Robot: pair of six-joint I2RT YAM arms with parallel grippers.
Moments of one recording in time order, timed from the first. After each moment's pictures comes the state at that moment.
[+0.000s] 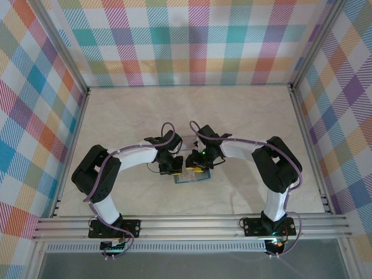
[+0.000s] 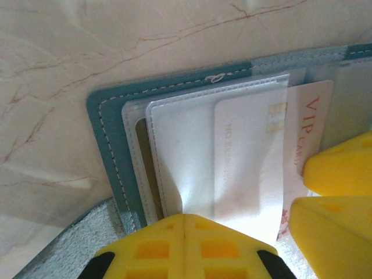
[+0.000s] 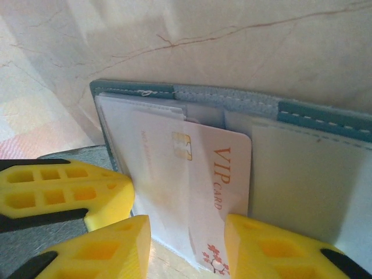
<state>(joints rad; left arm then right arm) -0.67 1.72 1.00 -0.60 0.28 -0.70 0.68 1.83 1.07 -0.44 -0.54 0.75</state>
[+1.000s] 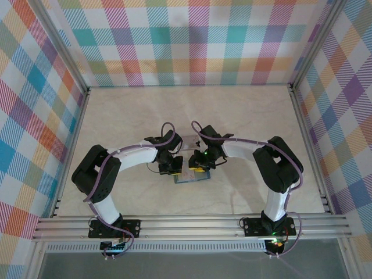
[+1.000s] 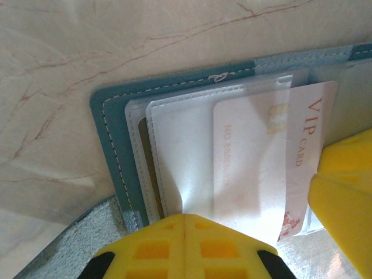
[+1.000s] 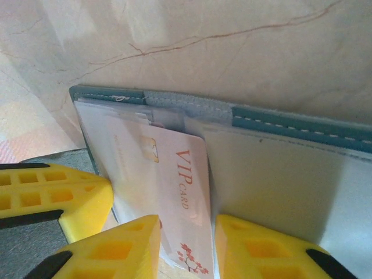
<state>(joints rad) -0.67 1.72 1.01 -0.61 0.27 -0.70 0.66 1.83 1.05 -0.44 -0.53 0.73</state>
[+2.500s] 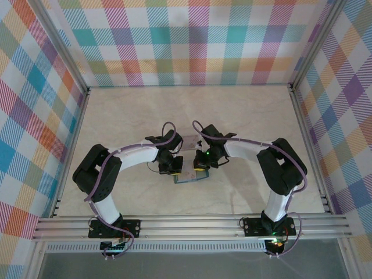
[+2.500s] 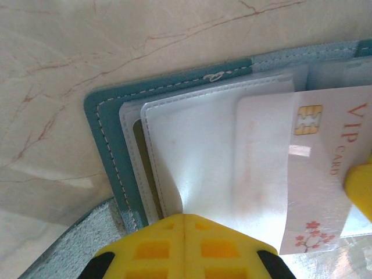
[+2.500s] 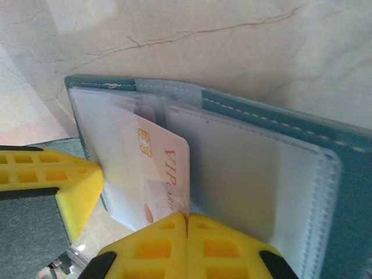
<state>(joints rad) -0.67 1.73 1.03 -0.63 0.26 -0.68 0.65 1.78 1.05 -0.51 -0.48 0.66</state>
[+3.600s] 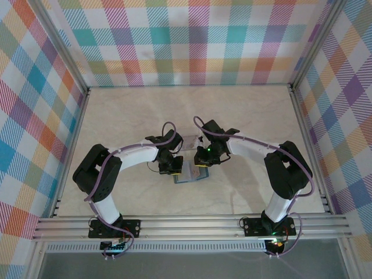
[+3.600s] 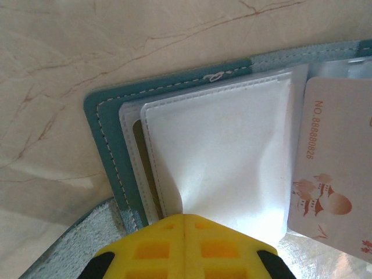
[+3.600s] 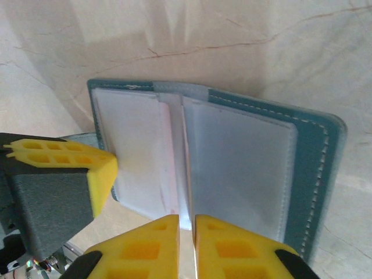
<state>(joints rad) -0.67 1.73 1.03 -0.64 0.26 -0.68 0.66 1.72 1.11 -0.61 -0.43 0.63</state>
